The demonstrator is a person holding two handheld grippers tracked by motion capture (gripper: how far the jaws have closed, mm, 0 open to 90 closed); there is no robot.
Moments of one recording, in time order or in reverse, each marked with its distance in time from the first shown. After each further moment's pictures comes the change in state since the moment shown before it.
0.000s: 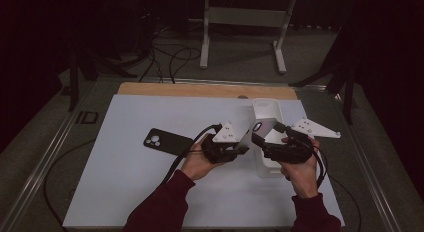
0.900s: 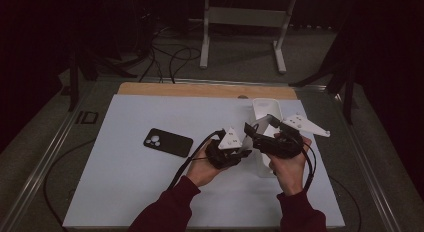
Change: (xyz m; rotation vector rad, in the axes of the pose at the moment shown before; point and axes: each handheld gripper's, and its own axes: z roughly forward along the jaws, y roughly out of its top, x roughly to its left) left arm -0.012 -0.006 0.012 -0.005 0.052 -0.025; right arm 0.015 0.006 0.019 -0.053 -0.120 0.045
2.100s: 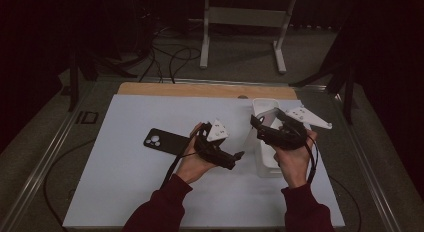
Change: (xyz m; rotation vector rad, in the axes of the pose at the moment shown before) left arm 0.022 -0.007 -0.028 -0.008 0.157 -0.095; right arm -0.018 0.011 0.008 0.007 -0.099 -0.028
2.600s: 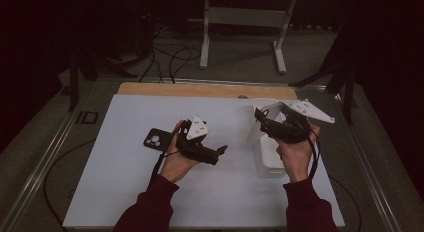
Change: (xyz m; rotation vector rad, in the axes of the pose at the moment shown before) left arm 0.024 -0.017 -0.031 -0.019 0.101 -0.019; right arm -0.013 0.007 0.008 -0.016 -0.044 0.001
